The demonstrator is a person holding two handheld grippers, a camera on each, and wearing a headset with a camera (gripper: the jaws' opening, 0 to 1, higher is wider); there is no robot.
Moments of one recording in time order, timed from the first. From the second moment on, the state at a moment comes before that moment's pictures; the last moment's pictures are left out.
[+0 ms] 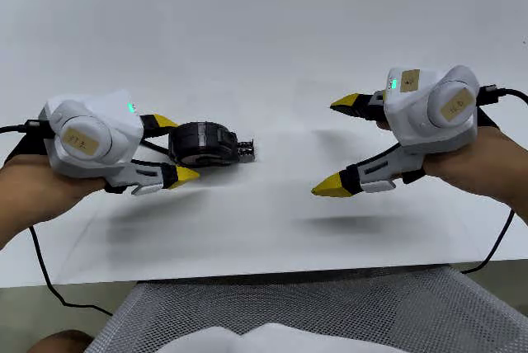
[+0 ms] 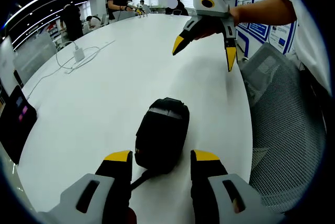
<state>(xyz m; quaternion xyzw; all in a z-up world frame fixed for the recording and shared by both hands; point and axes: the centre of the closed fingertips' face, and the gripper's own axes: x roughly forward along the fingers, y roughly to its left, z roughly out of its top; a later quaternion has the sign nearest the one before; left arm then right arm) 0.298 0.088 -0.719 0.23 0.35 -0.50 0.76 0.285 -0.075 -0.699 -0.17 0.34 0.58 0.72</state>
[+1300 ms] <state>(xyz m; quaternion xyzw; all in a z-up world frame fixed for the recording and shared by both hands) 0.304 0.087 -0.729 0.24 0.36 -0.50 0.75 0.284 -0.071 -0.701 -0.17 0.34 0.58 0.72</state>
